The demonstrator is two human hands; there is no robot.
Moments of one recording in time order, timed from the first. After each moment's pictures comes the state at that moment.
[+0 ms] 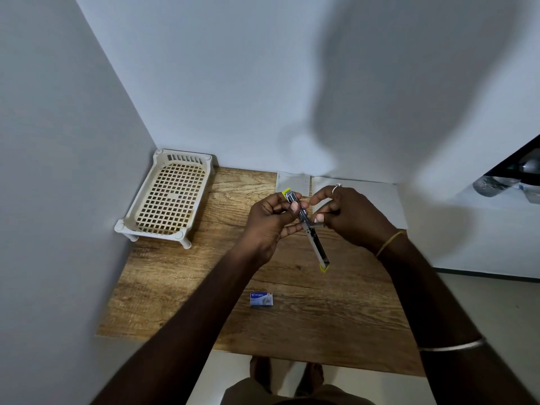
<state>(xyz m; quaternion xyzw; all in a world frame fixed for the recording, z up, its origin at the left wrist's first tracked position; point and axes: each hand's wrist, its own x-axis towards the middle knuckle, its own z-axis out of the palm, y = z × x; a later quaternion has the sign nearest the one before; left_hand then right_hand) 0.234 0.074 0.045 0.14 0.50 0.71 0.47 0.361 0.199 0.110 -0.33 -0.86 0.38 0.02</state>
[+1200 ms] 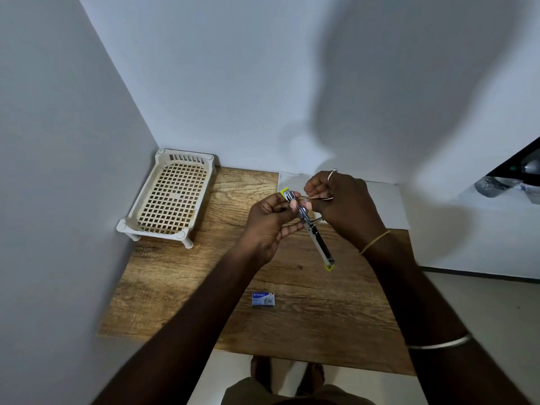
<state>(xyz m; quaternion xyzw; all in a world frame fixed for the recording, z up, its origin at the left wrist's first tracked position) 0.235 0.073 0.052 0.10 0.49 0.73 0.48 0.340 0.186 0.119 -0.31 -0.87 0.35 0.18</state>
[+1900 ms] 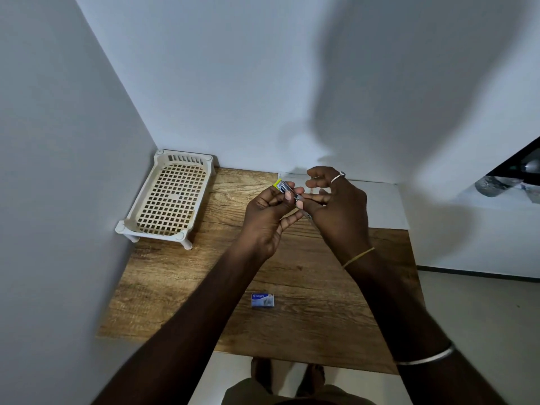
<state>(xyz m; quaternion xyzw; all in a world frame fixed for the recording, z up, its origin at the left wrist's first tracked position) 0.230 0.082 0.053 0.08 0.45 0.77 0.45 0.337 0.155 0.113 -0.36 -0.78 0.43 0.30</state>
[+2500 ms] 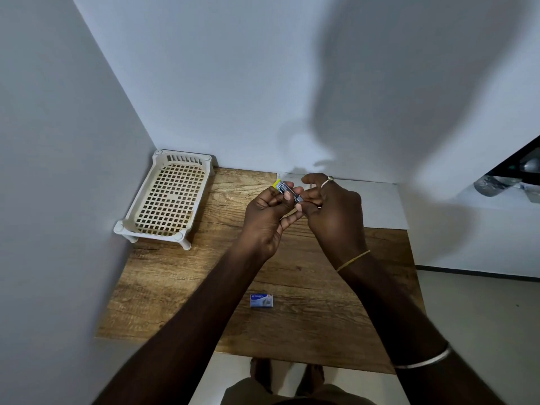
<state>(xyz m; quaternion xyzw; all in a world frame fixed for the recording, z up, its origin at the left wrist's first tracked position) 0.233 0.085 0.054 0.06 0.44 0.77 0.45 0.337 0.153 0.107 -0.35 -0.83 0.34 0.27</state>
